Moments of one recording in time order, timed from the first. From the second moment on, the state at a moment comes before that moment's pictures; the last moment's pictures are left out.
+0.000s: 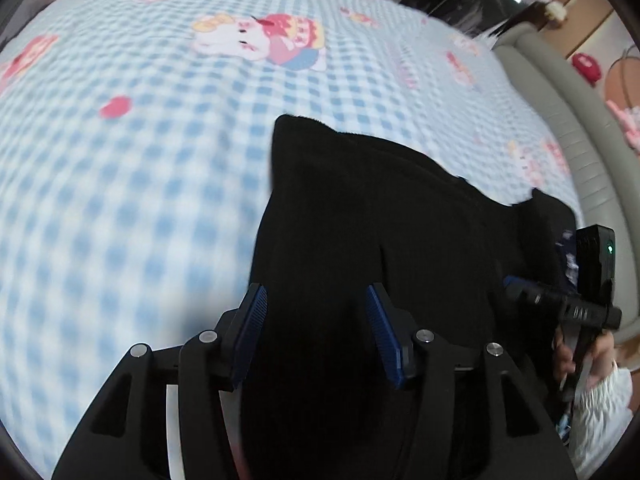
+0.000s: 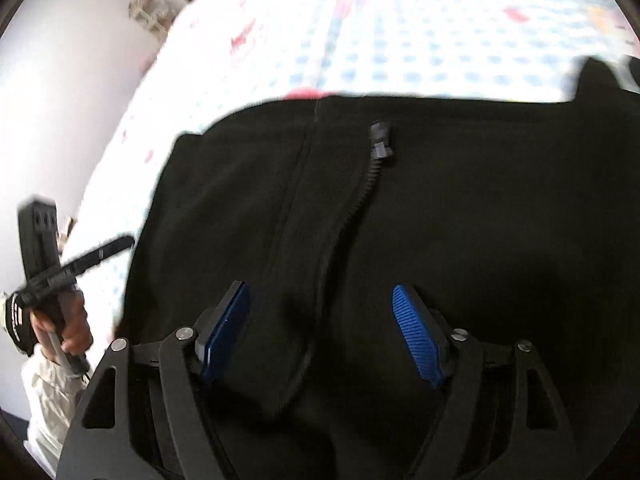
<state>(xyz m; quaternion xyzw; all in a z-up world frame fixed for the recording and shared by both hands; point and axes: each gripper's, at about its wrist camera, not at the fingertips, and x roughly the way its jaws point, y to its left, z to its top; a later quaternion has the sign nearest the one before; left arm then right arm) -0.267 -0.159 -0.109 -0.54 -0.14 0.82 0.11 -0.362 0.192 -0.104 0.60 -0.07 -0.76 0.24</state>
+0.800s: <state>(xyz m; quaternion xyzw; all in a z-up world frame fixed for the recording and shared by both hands) -0.296 -0.176 -0.100 -0.53 -0.11 0.84 0.06 -0.376 0.170 -0.100 0.54 -0.04 -0.80 0.26</state>
